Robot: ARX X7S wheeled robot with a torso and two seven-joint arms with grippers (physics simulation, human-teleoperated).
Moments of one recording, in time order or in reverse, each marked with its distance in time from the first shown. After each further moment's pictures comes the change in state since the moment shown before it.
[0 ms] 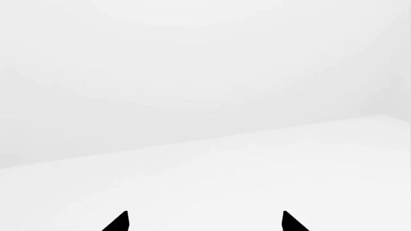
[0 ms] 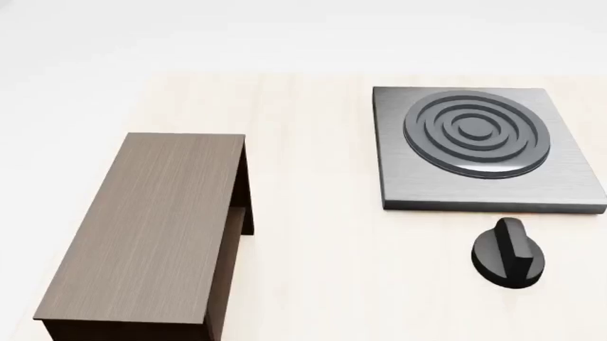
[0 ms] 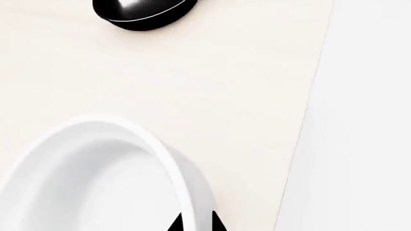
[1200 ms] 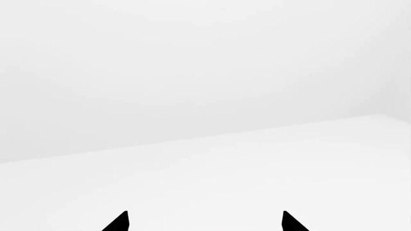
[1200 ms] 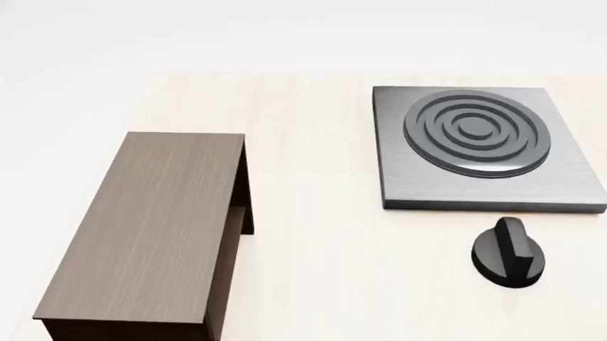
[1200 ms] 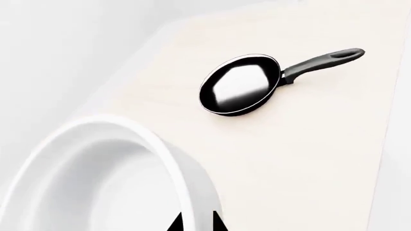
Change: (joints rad) left arm 0.004 0.001 -0.001 -0.011 -0.015 0.023 0.007; right arm 0.206 0.123 0.060 -0.239 0.256 0.066 0.166
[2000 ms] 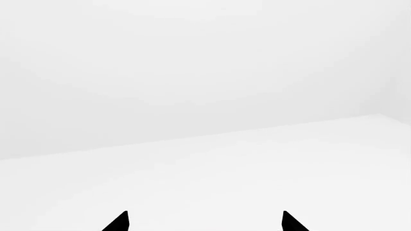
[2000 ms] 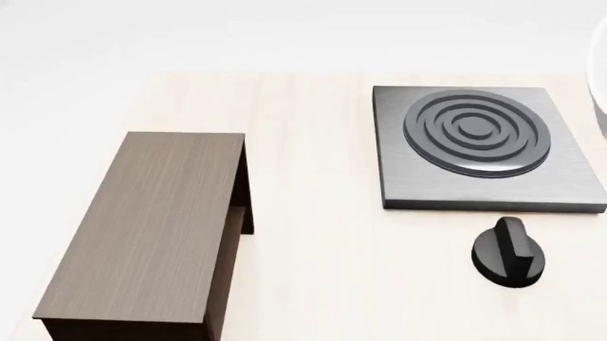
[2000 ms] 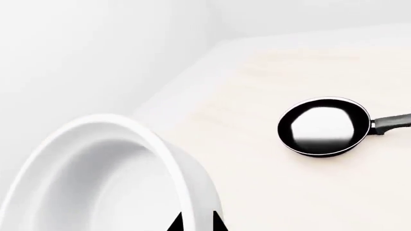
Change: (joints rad) left arm -0.003 -0.001 0.002 -0.006 -0.009 0.009 0.004; right arm 0.561 -0.004 -0.376 0.145 0.021 0.099 0.034
